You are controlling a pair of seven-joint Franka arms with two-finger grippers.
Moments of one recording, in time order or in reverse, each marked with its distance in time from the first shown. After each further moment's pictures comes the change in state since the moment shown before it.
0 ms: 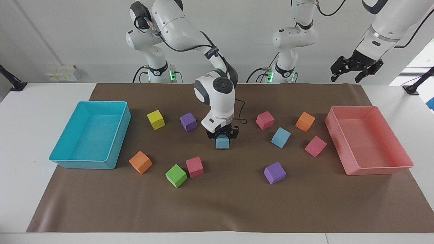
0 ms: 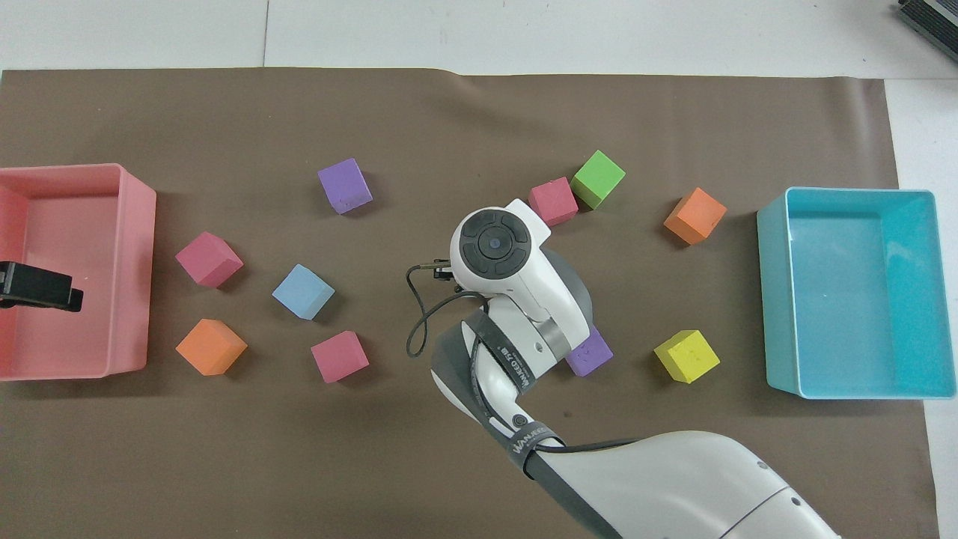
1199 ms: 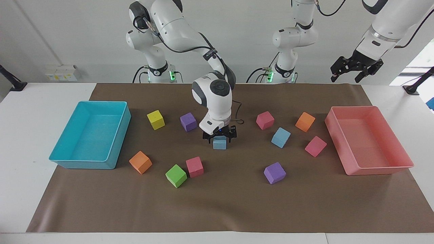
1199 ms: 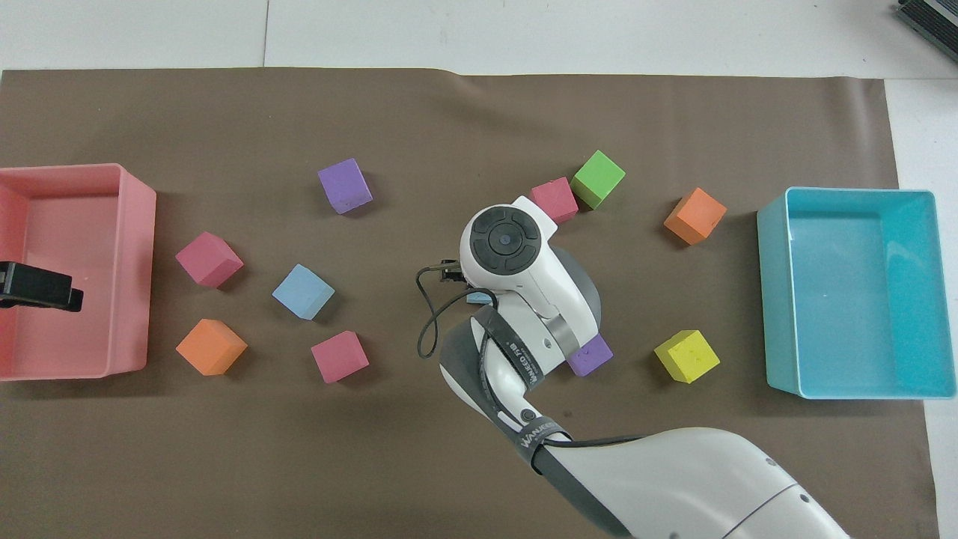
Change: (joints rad) left arm 0.000 0.000 0.000 0.000 0.000 0.000 0.000; right arm -0.023 -0.018 -0.002 -0.012 0.000 0.003 -0.071
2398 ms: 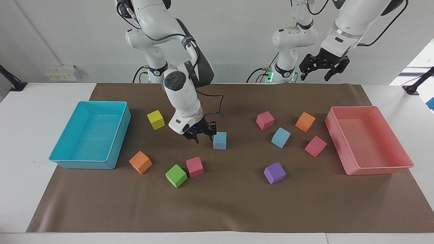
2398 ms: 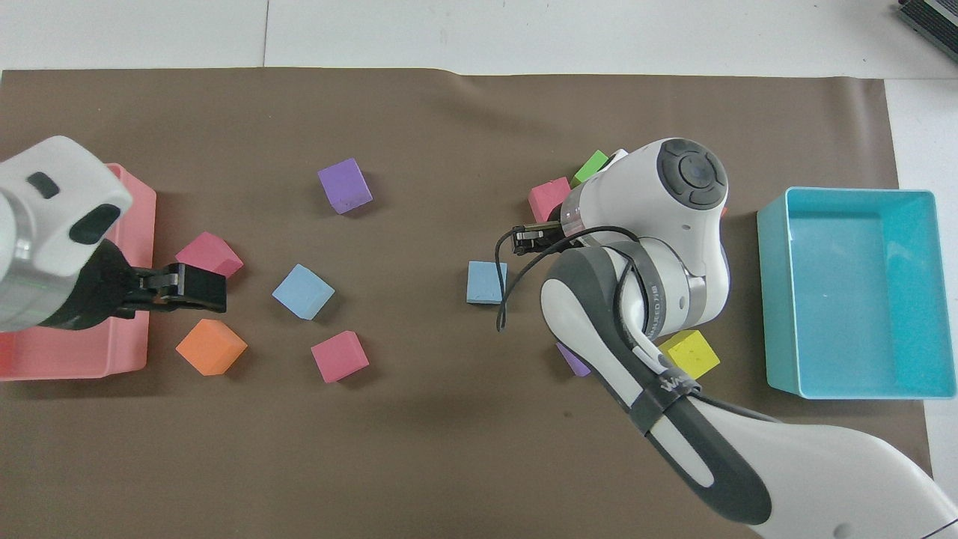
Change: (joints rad) left arm -0.112 -0.003 -0.161 -0.041 -0.073 0.075 -0.322; right arm -0.195 -0.136 -0.007 -0.089 0.410 -0.032 -0.504
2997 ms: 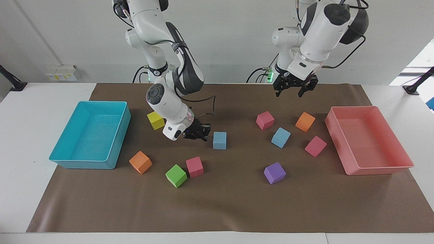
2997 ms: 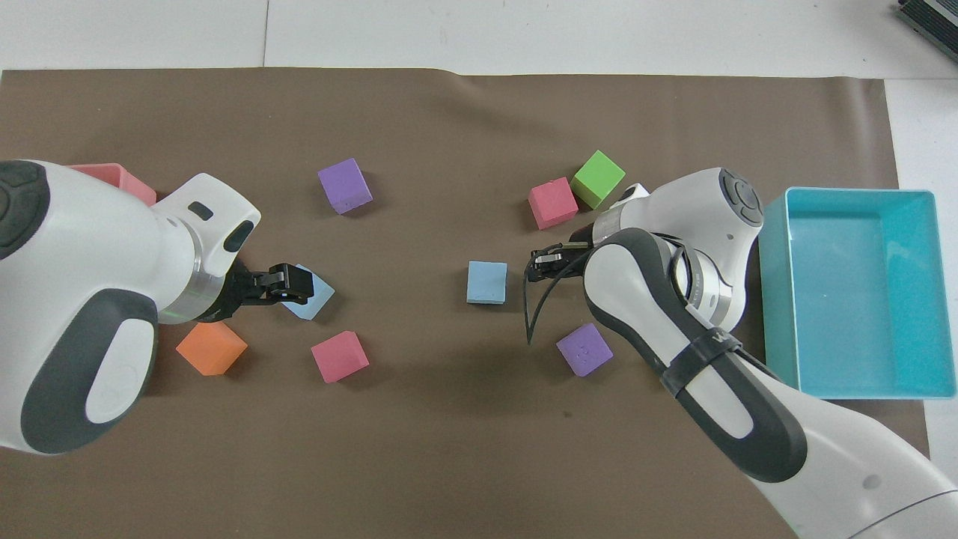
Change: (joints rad) left arm -0.061 0.027 0.002 -0.243 0.000 0.293 -0.171; right arm -0.061 -0.002 -0.002 -0.144 0.338 0.007 -0.264
